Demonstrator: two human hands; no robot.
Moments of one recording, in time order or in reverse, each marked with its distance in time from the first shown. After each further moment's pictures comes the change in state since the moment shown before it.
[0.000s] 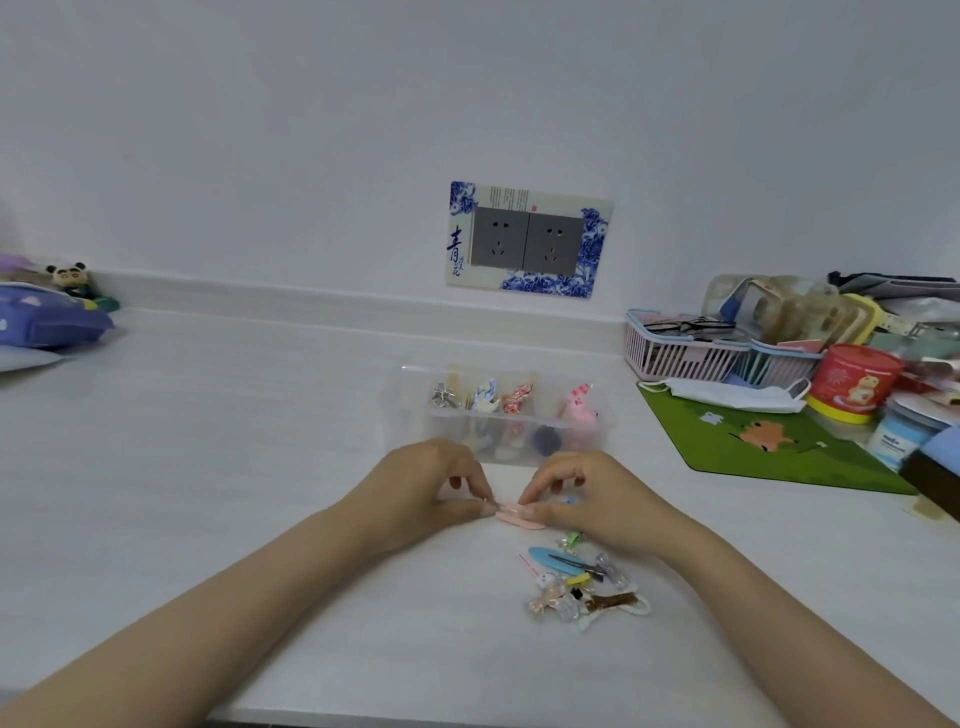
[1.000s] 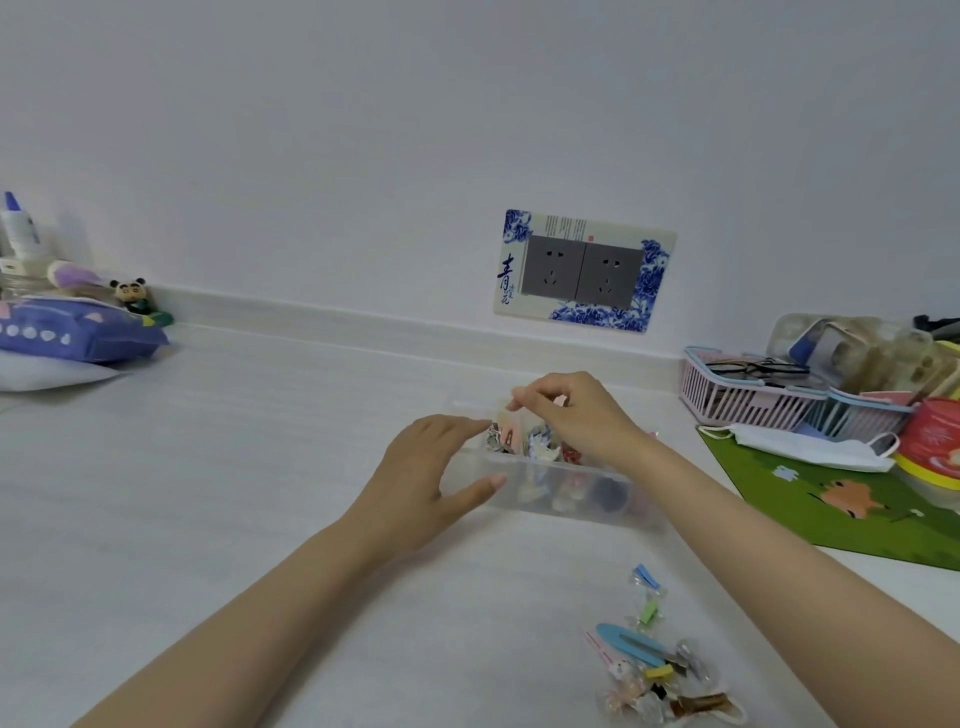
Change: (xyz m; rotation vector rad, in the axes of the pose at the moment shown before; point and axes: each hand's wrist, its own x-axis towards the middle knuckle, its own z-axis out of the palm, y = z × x) left_hand 0.002 -0.044 -0.024 0.010 0.302 -0.105; right_hand 0.131 -0.042 -0.012 -0.006 0.208 -0.140
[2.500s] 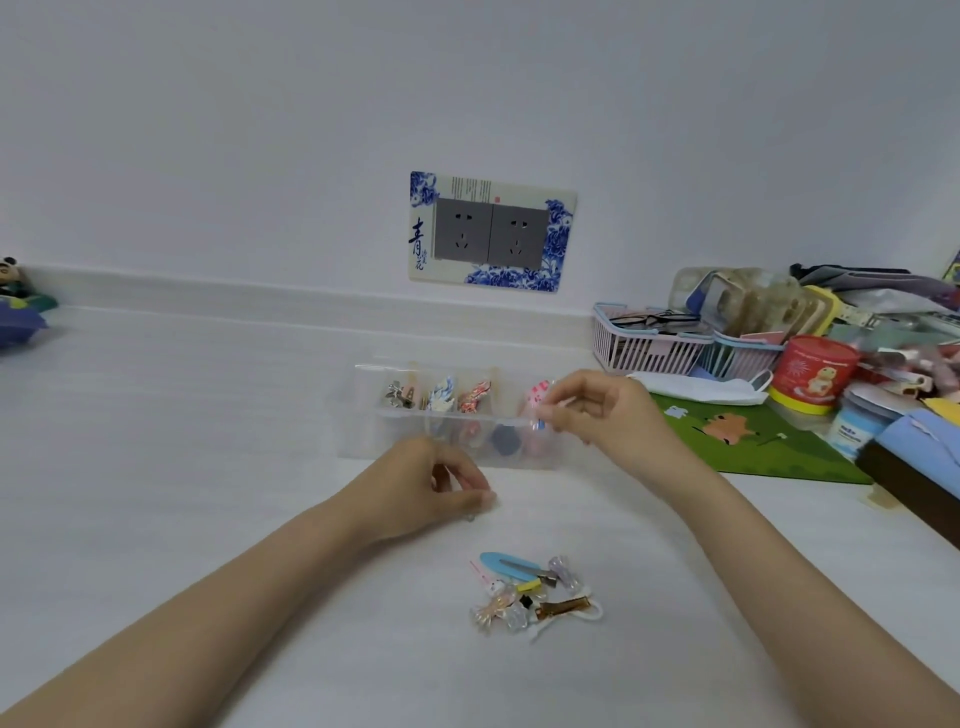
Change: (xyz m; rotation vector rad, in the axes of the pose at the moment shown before) left_hand 0.006 0.072 0.045 -0.368 -0.374 -0.126; right_hand -0.115 0.027 -0.070 0.358 0.151 0.092
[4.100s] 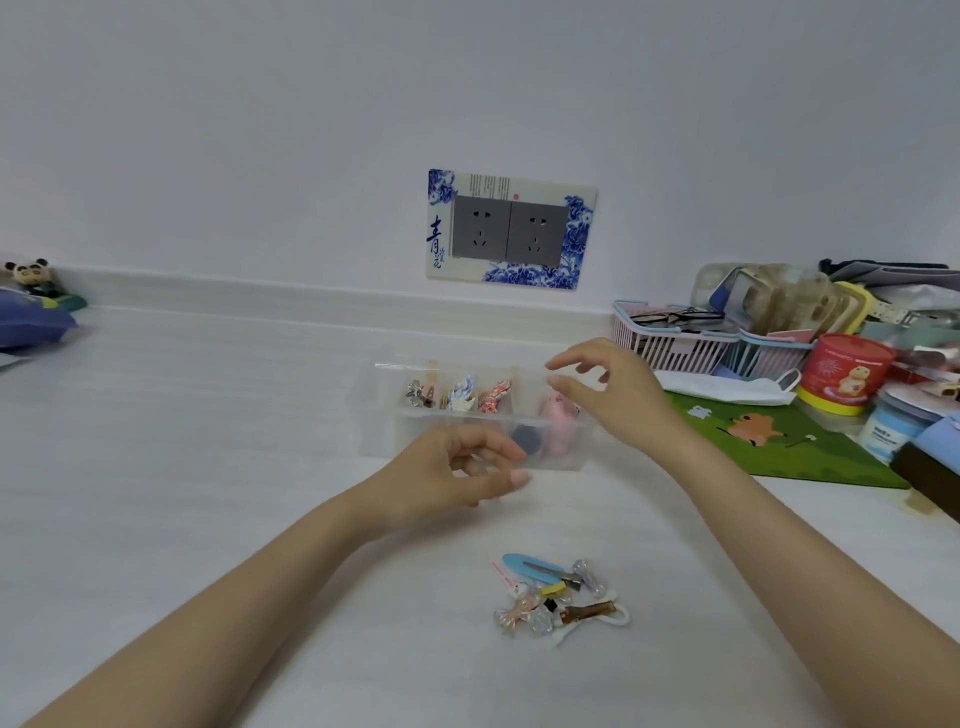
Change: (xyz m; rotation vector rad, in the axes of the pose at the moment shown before) left_hand -0.006 0.020 -0.007 -0.340 -0.021 -0.083; right_hand 0.042 0.017 0.001 -0.484 0.100 -0.092
